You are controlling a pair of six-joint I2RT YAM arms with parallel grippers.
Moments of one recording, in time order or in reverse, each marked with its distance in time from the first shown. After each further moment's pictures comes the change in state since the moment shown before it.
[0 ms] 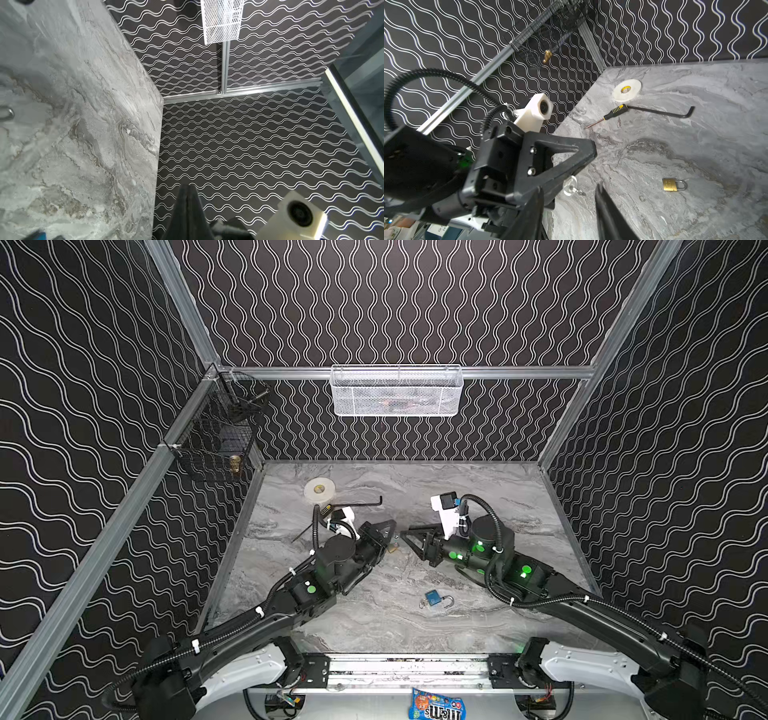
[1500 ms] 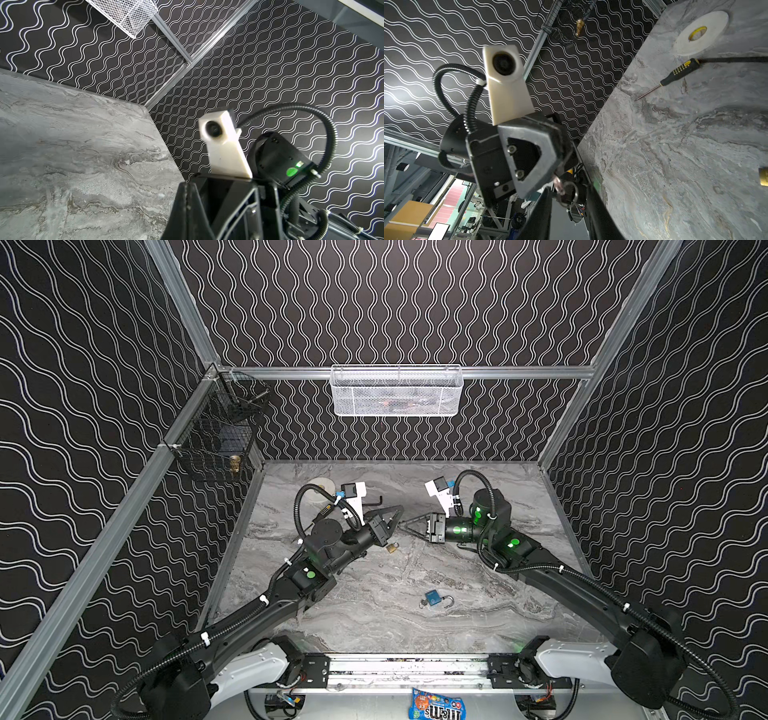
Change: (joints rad) left arm 0.127 0.074 0.046 0.204 0.356 0.550; right arm -0.246 0.188 0.034 0.173 -0.623 0.284
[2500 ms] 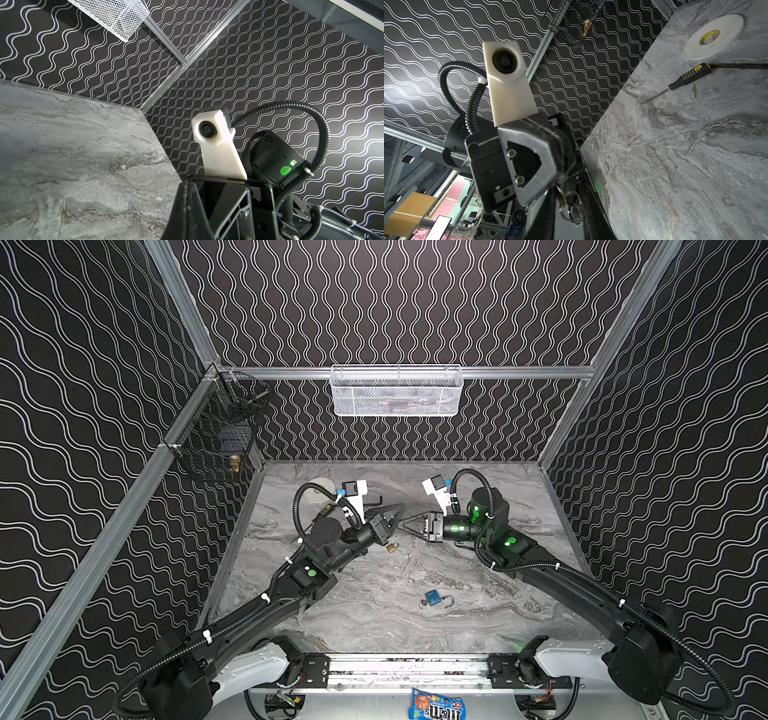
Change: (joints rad) left arm 0.000 0.011 0.009 0.026 0.028 0.021; right arm 0.007 0.016 0.016 0.035 -0.003 -0.005
